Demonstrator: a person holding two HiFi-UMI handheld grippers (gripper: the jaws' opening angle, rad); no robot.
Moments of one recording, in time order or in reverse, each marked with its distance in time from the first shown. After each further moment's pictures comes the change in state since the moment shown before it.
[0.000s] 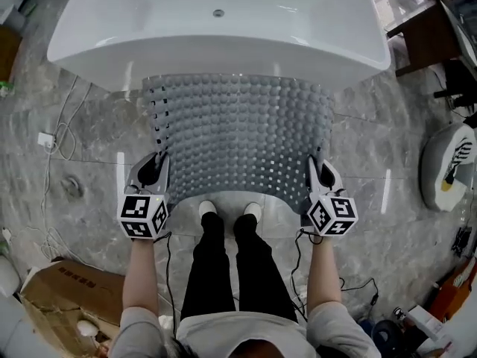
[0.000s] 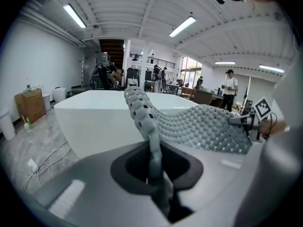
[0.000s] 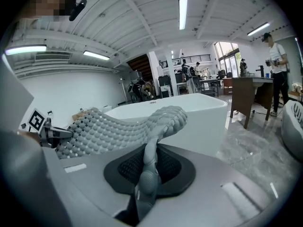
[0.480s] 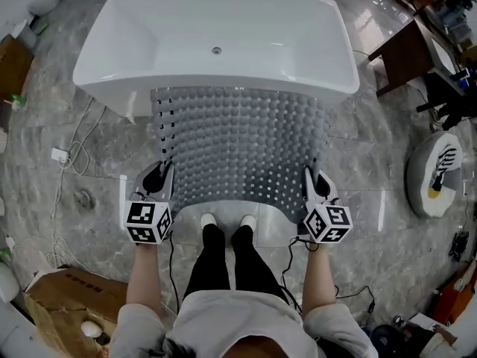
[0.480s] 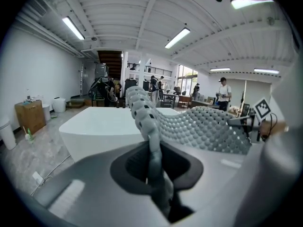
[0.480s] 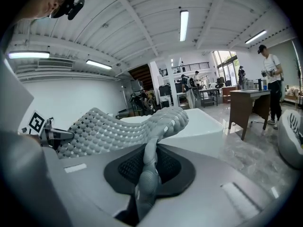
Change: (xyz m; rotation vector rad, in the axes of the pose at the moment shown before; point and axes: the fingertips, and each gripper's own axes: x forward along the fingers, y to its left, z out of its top) left arm -0.128 -0.033 0.136 0.030 -0.099 -0.011; right arm -0.125 0.043 0.137 -0.003 -0.085 -0.008
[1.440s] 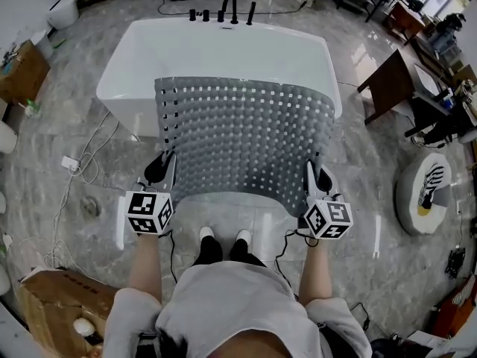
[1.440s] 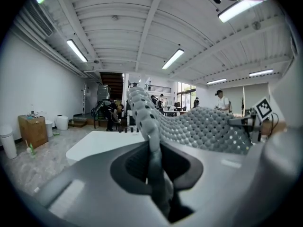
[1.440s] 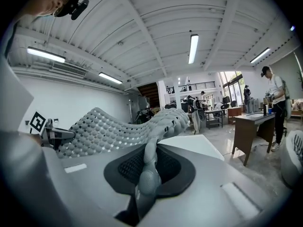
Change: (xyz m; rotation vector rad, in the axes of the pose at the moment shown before) left arm -0.122 -0.029 0.133 0.044 -0.232 0.037; right arm -0.112 0.044 0.147 -0.108 -0.216 0.029
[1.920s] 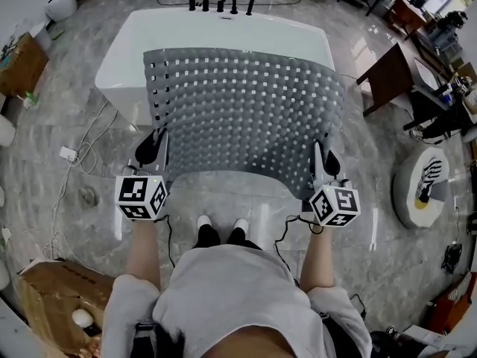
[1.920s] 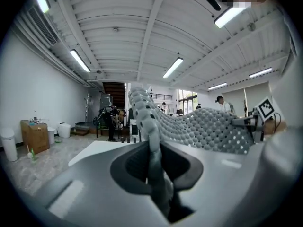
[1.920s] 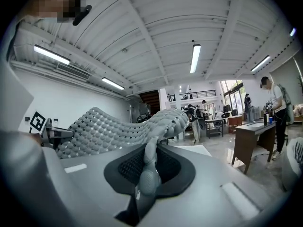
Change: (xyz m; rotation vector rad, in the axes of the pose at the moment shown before) left arm -0.017 0.005 0.044 0.021 -0.115 0.039; right arm -0.016 -0.001 0.046 -0.042 -0.098 -0.004
